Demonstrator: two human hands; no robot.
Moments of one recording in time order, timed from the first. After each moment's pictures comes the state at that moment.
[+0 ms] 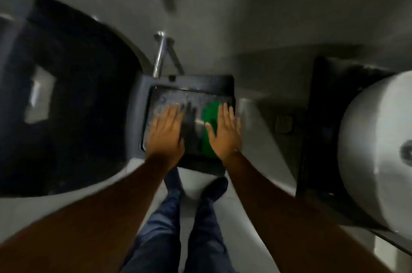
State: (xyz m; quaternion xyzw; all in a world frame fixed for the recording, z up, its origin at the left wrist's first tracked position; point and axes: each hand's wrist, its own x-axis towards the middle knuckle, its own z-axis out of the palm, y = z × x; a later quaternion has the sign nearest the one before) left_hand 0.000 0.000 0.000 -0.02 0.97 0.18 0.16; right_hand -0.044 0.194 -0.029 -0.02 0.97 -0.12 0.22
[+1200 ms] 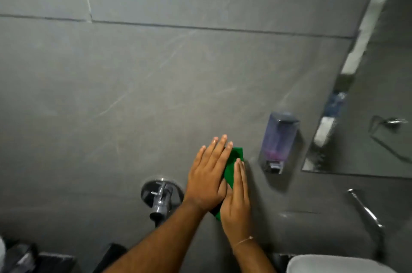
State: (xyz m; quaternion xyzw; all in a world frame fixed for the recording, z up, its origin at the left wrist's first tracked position) left_hand -0.182 0.075 0.553 0.26 0.87 0.24 -0.36; right_hand -0.160 0.186 0.495 -0.11 0.78 -0.48 -0.38
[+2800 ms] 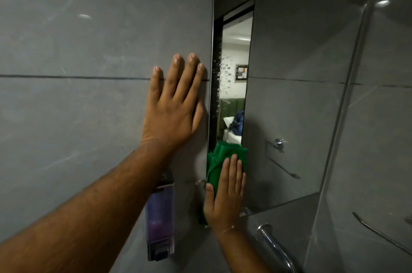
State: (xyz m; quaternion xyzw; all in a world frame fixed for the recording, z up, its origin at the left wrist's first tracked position) left_hand -0.331 0.310 0.787 0.25 0.74 0.04 -0.62; right_hand -0.297 0.471 0.550 0.06 0.80 -0.13 -0.59
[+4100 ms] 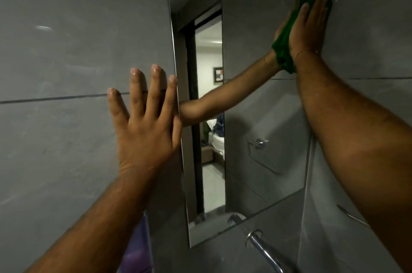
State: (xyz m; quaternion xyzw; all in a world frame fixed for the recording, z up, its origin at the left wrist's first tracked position) left_hand -0.340 0.332 0.784 0.24 0.75 0.05 -0.62; right_hand -0.292 0.730 0.993 0.23 0.68 -0.27 -0.65
